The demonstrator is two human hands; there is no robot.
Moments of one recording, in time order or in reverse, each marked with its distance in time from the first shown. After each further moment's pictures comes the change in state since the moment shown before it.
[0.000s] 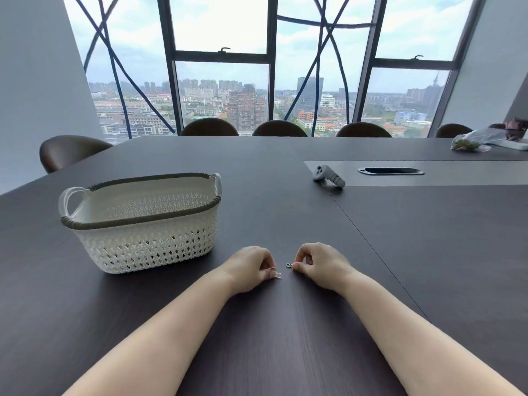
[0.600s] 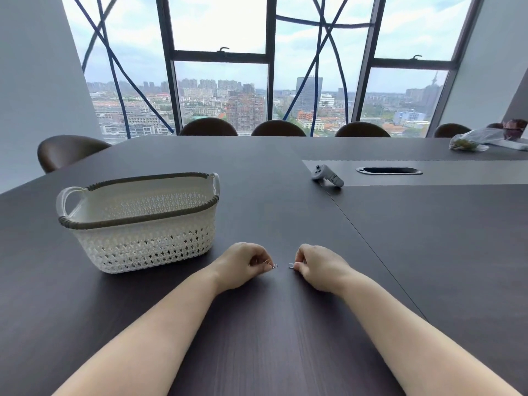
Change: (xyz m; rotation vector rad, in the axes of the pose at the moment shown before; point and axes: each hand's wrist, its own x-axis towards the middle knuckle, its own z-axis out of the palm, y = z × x) left_hand -0.003 -0.011 -0.004 -0.153 0.063 0.089; right_hand -0.004 -0.007 0.000 -0.099 -0.072 0.051
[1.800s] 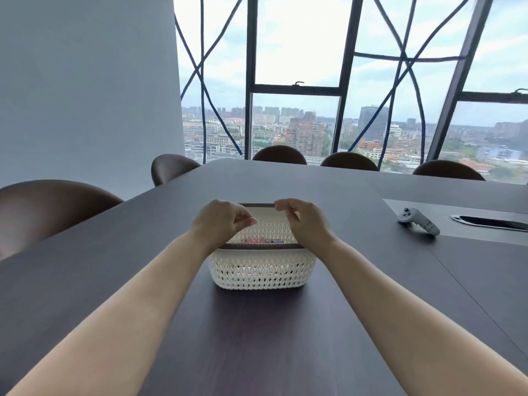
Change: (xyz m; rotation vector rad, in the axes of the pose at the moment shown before) left_hand -0.083 -0.059 -0.205 0.369 0.441 -0.189; right_hand 0.078 -0.221 -0.026 0.406 0.420 -0.468
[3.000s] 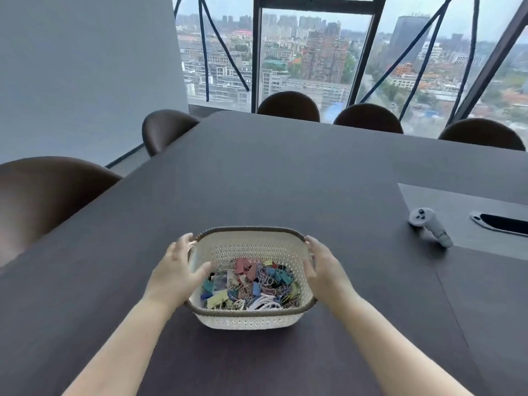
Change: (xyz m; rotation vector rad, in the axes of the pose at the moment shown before) left_hand 0.017 -0.030 -0.011 -0.097 -0.198 -0.675; right_hand 0.034 0.042 -0.034 -0.038 -0.467 0.413
